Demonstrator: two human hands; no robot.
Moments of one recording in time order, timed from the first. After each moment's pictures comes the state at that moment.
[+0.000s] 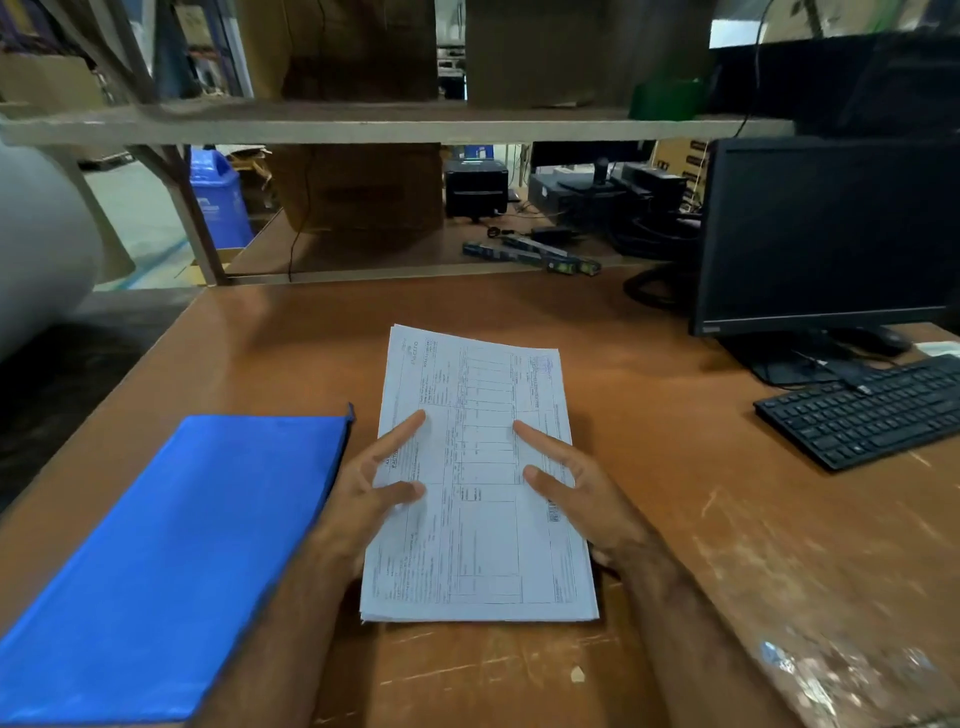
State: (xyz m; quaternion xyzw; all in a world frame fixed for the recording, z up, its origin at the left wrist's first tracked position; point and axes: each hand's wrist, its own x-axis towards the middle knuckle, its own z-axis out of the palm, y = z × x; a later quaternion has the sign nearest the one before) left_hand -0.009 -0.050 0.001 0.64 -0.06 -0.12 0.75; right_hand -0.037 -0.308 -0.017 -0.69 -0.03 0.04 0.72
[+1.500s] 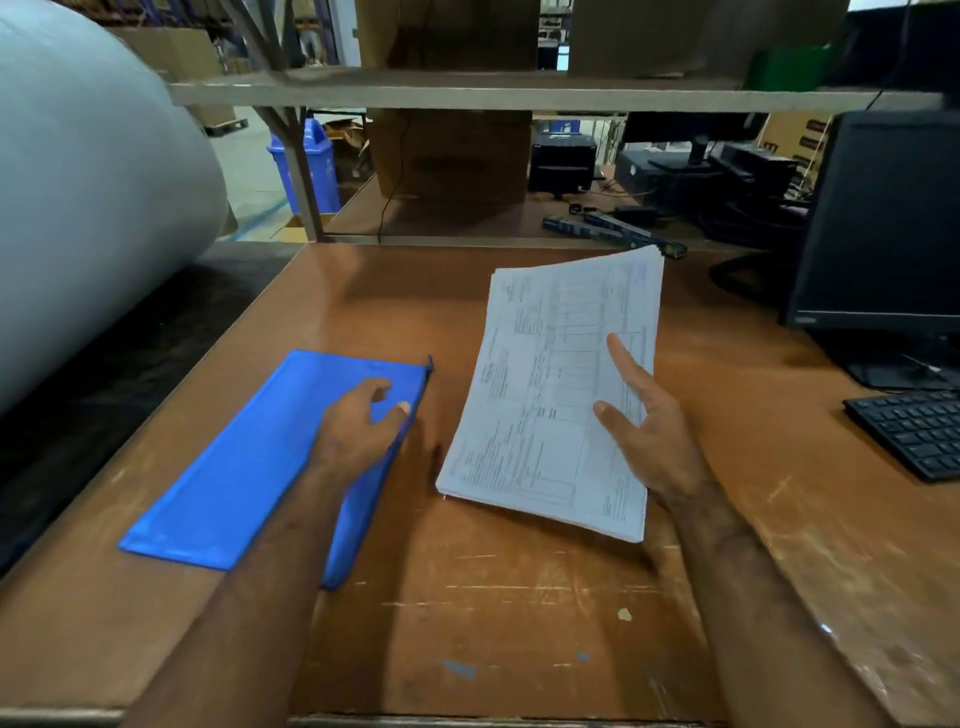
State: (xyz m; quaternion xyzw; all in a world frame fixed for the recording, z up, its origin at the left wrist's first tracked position) left_hand -0.007 0.034 0.004 0.90 0.07 0.08 0.42; right_hand -0.043 -0.293 0.023 -0.79 -0.07 -0.10 0.60
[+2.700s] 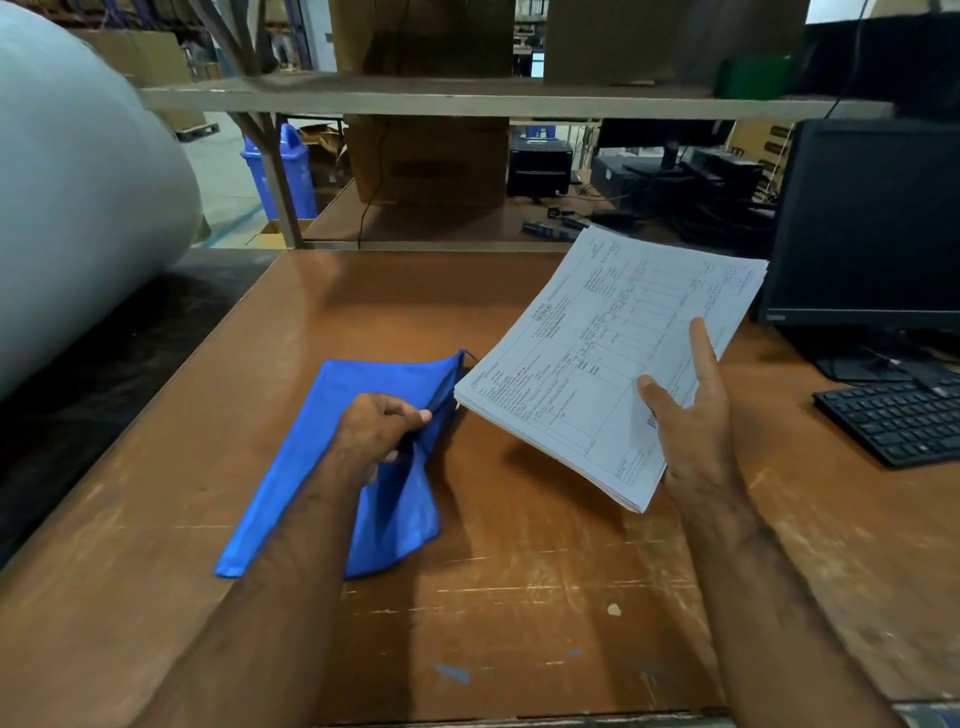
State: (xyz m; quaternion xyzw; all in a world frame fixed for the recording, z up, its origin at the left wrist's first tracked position) left_hand 0.016 0.002 -0.001 0.80 0.13 -0.03 0.58; right_hand -0.052 -0.311 0.037 -0.68 0.06 -0.25 0.68
